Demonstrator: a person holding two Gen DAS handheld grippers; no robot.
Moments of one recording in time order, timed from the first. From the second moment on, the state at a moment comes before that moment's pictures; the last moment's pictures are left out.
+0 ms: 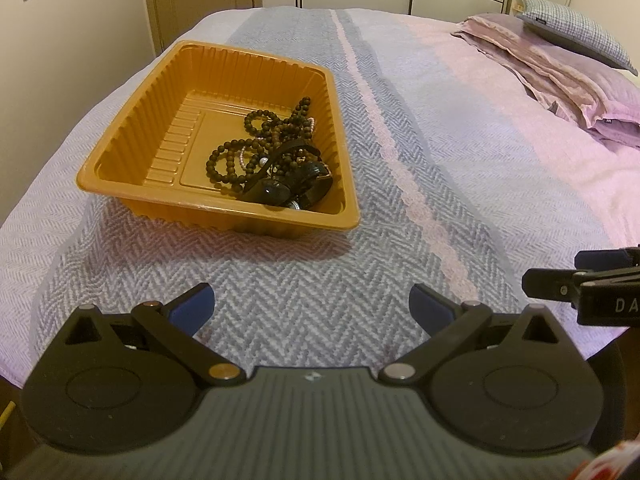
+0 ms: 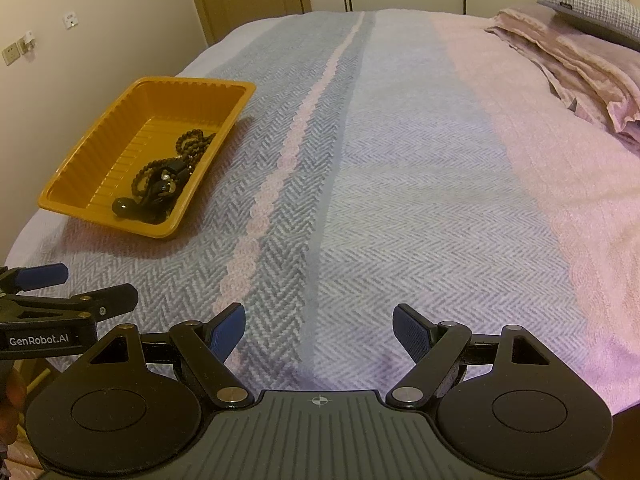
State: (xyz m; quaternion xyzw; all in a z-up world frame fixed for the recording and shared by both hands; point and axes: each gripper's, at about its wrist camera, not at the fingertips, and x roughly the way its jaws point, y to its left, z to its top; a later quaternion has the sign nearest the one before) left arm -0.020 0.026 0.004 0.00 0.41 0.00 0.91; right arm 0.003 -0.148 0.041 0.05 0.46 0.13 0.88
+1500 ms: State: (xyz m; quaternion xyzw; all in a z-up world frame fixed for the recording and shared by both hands) left arm -0.015 0.020 0.008 0.02 0.41 -0.01 0.91; right arm 0.007 -0.145 0.039 0.05 0.46 0.13 0.88
